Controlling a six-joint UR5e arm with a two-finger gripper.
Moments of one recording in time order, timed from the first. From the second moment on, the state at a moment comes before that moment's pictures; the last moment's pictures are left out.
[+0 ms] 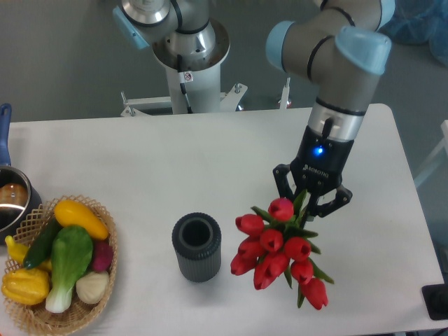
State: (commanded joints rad) arm 2.70 -1.83 -1.51 -0.92 0.85 1.05
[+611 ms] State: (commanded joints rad) arm 2.76 -1.77 -1.52 -0.92 0.76 1.00
